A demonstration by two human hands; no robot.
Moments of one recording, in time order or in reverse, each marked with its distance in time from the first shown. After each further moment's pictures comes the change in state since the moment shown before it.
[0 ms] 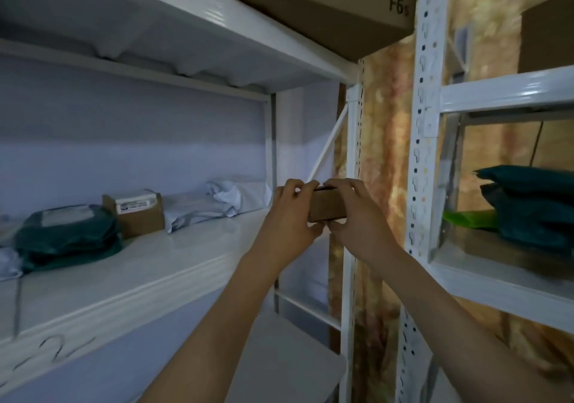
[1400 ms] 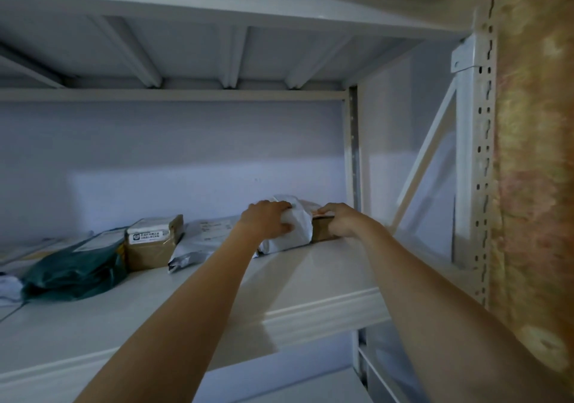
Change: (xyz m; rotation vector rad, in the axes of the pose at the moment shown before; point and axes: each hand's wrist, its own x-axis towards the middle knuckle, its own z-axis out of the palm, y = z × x) left_hand 0.150 -0.228 0.049 0.765 -0.444 -0.703; right_hand 0.261 0.137 0.254 0.314 -0.784 0.123
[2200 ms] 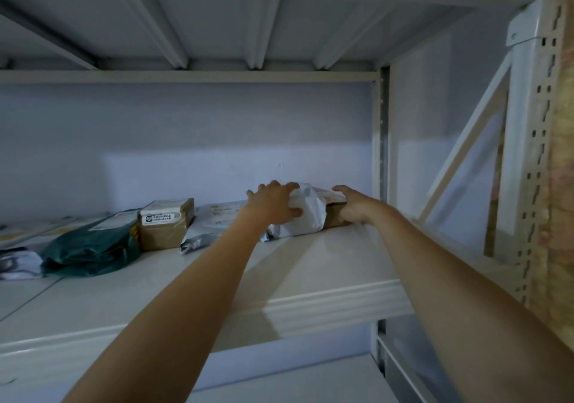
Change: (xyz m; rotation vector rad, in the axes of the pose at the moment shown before) left_hand -0.021 -0.024 -0.010 0.004 0.055 -0.084; right_hand 0.002 -0.026 0.009 -0.009 -0.078 -0.062
